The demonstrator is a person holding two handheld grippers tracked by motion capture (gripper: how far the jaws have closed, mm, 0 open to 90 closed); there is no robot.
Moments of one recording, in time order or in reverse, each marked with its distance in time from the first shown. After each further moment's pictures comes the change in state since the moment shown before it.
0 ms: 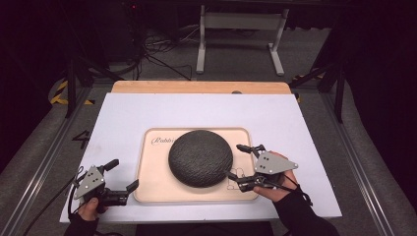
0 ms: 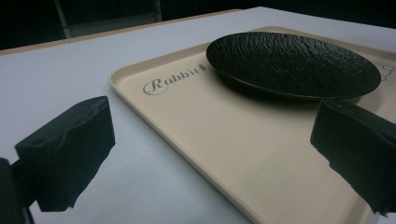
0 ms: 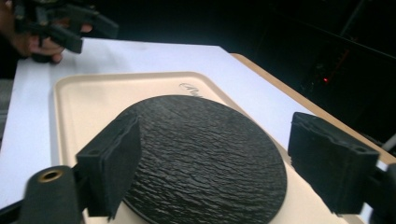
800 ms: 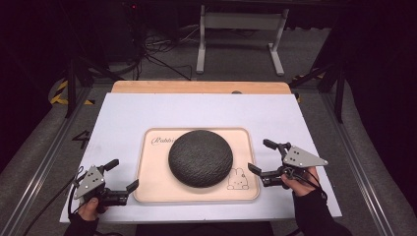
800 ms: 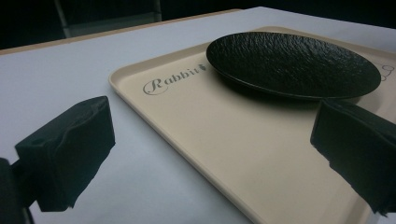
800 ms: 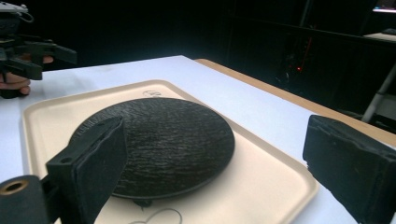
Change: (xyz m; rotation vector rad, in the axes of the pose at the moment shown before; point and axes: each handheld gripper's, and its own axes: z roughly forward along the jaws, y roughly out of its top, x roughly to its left) left arm 0.000 0.000 0.000 0.001 -0.001 -0.001; right arm -0.038 -0.031 -0.042 -0.072 -0.090 0.138
